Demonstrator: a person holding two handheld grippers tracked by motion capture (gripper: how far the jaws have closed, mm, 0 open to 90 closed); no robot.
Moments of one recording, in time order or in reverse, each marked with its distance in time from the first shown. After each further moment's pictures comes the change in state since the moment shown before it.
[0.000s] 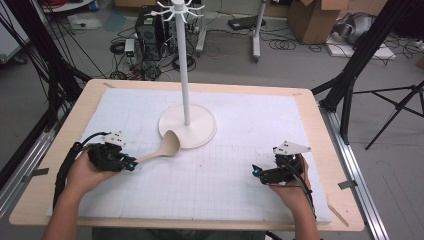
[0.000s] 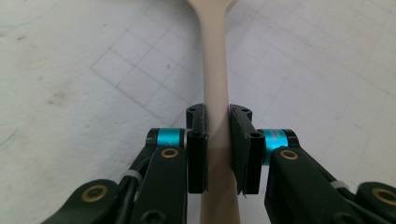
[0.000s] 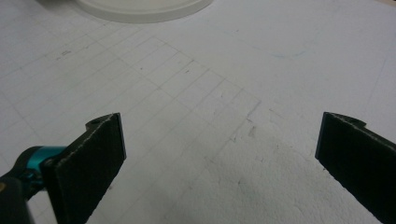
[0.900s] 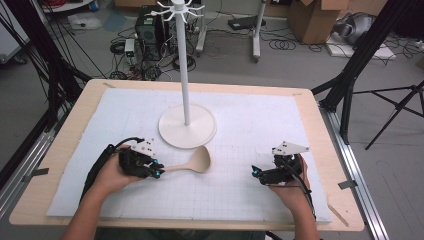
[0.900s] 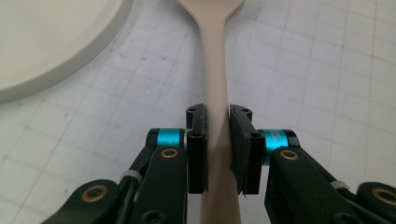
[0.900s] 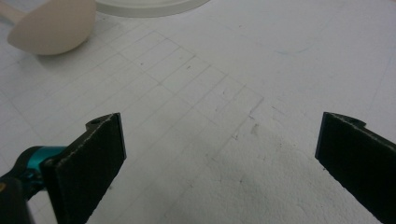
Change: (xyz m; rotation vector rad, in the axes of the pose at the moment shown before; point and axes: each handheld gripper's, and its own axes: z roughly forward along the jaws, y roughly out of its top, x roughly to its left) left arm -0.042 0.046 0.046 -0.009 -0.141 0.238; right arm 0.001 -0.001 0.003 0.013 0.003 -0.007
